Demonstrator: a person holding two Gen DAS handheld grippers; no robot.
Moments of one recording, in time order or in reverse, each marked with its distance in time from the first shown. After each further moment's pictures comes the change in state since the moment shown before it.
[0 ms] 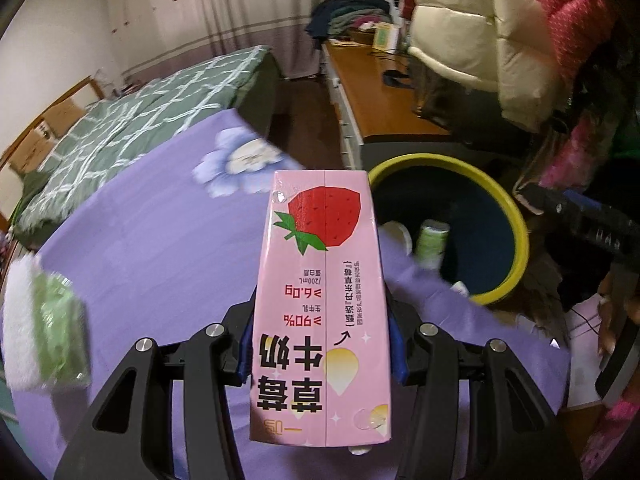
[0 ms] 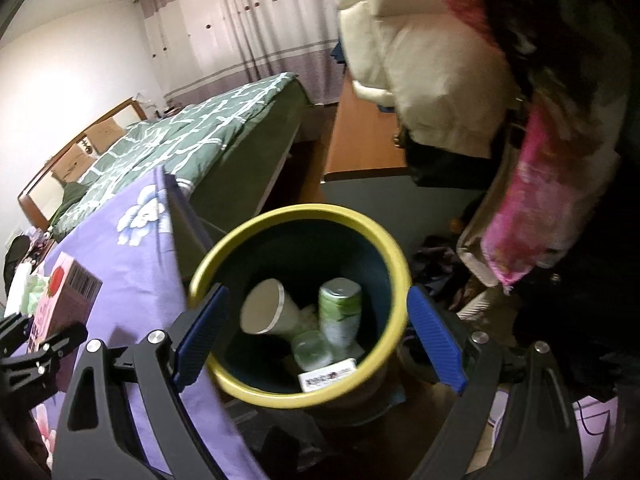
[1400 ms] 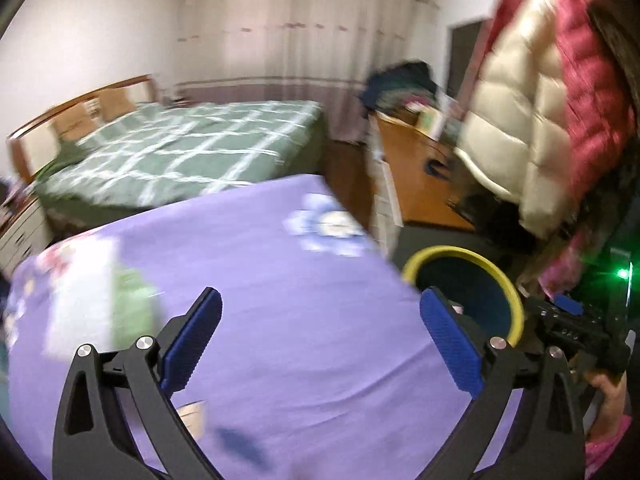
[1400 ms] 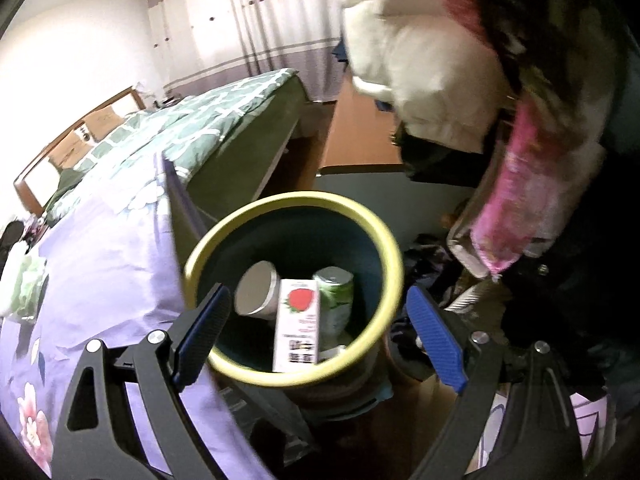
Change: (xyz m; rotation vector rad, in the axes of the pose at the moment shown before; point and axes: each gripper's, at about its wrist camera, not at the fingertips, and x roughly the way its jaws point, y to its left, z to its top) left arm -0.102 0.113 -0.033 -0.276 -0.254 0.073; right arm -0.007 0.026 -0.011 -0.077 0.015 -0.005
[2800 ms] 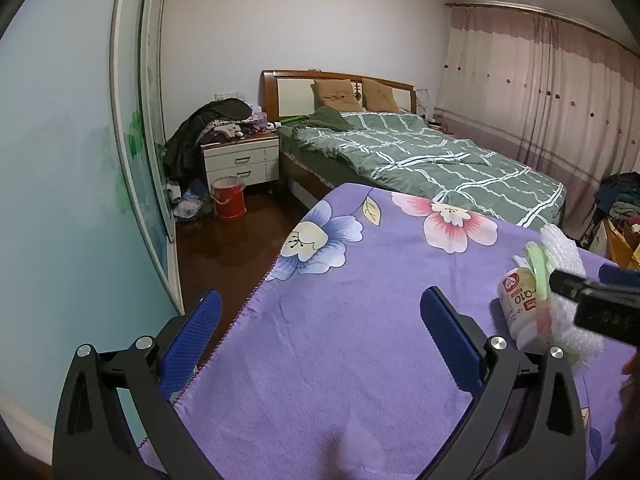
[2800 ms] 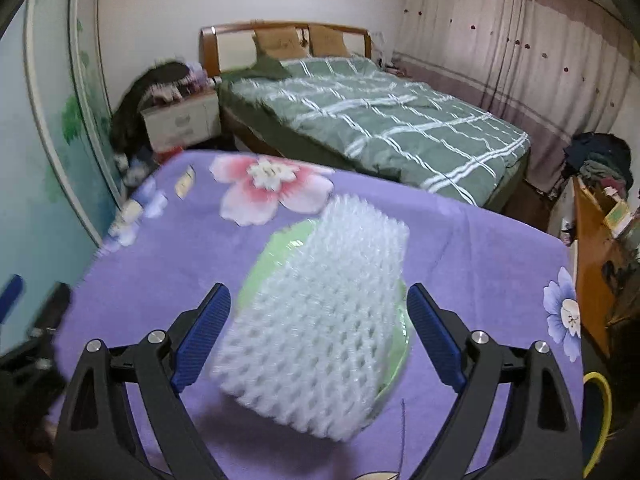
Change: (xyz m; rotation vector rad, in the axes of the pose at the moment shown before) left arm -0.090 0.304 -0.124 -0.481 -0.116 0.734; right arm 0.023 0.497 -0.035 -0.667 0.060 0.354
